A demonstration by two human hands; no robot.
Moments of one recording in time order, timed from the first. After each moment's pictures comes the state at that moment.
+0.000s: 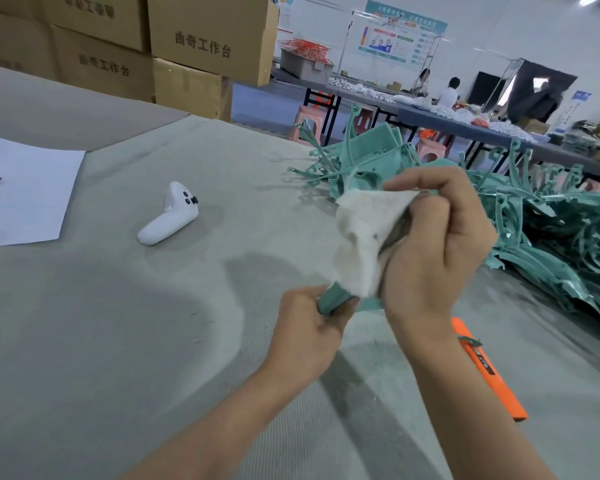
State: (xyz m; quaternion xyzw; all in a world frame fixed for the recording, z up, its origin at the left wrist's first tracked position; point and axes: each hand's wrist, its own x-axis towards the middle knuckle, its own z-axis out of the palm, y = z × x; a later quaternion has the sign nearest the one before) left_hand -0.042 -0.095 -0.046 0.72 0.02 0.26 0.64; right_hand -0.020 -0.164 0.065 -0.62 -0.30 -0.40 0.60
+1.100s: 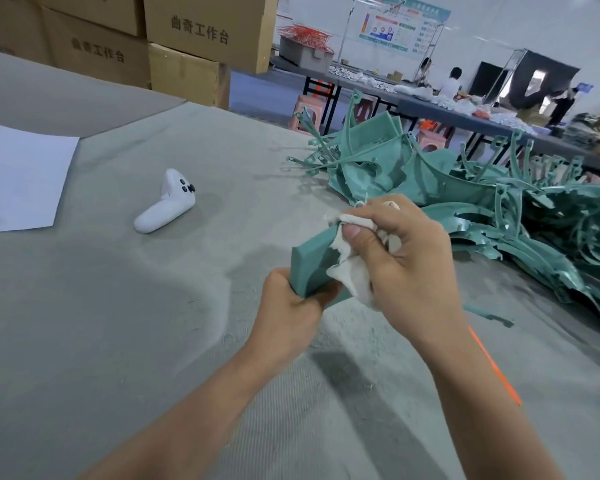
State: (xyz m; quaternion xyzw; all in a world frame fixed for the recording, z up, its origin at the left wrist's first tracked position) left_hand -0.047 -0.079 -0.035 0.63 0.00 0.21 0.75; right_hand -0.026 -0.187 0.053 -0.80 -0.32 -0.20 0.46
